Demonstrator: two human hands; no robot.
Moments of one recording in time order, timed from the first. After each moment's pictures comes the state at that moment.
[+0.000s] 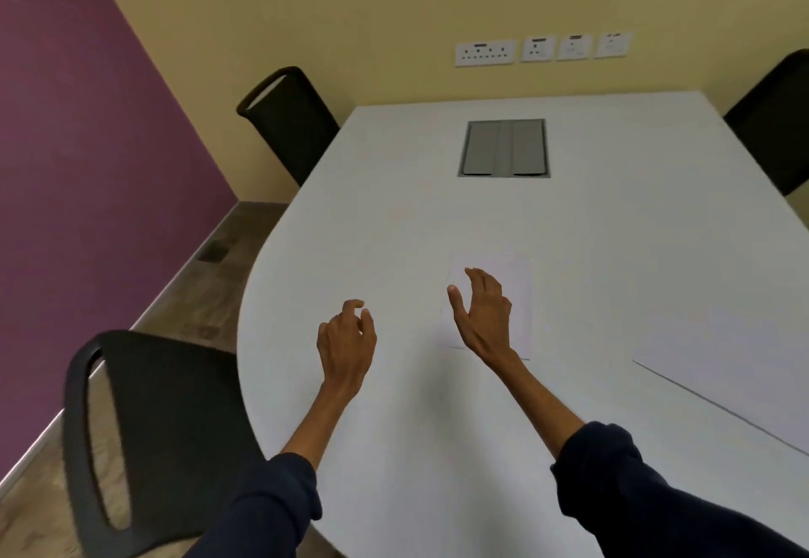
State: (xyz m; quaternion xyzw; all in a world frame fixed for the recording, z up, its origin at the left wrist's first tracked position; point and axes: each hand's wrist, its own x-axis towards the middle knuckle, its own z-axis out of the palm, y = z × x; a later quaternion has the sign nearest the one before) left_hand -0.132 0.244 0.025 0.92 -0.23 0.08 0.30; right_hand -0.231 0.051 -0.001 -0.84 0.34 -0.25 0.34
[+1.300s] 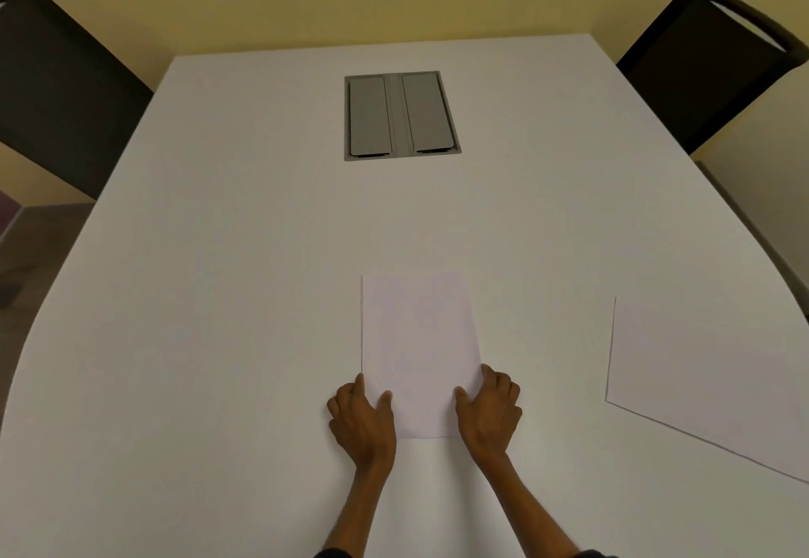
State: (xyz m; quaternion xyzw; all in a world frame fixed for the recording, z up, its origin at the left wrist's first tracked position) left_hand -0.094 0.036 -0.168 0.94 -0.15 -0.18 0.25; right_hand -0.218 -0.059 -0.165 -0.68 0.68 -0.05 0.27
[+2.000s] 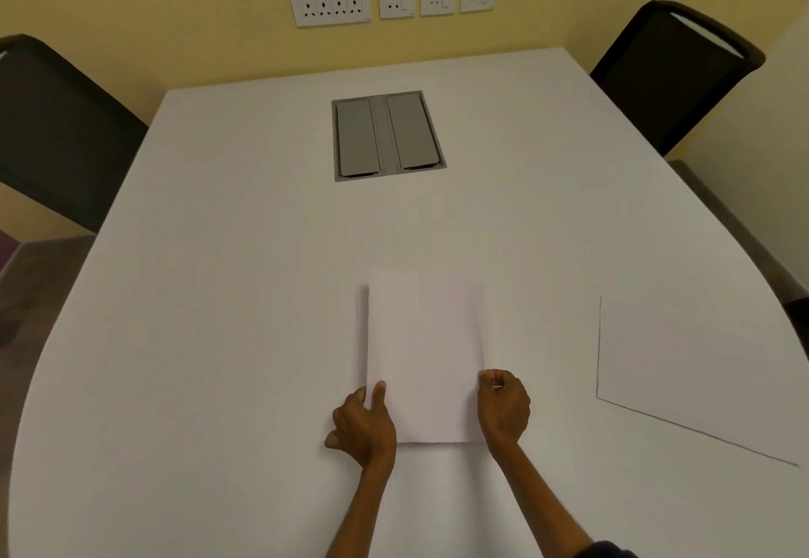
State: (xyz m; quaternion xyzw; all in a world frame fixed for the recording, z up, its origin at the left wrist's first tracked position) left_hand -0.096 0.025 -0.138 0.91 -0.01 -0.20 0.36; right_hand -0.227 -0.080 -0.153 -0.50 0.73 -0.25 0.39
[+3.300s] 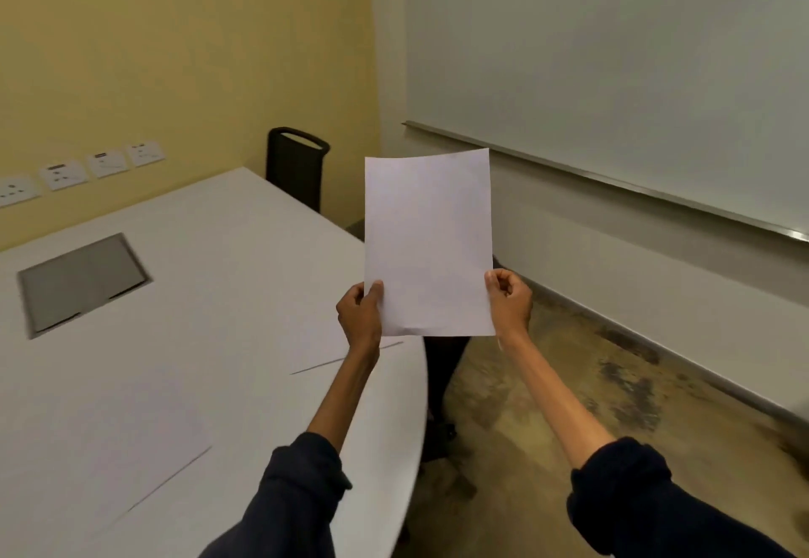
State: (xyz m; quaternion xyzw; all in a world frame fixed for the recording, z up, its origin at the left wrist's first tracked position) left_hand -0.568 -0.047 0.094 0.57 -0.37 -0.44 0.59; right_hand -0.774 -0.032 0.096 -0.36 0.61 -0.64 0.28
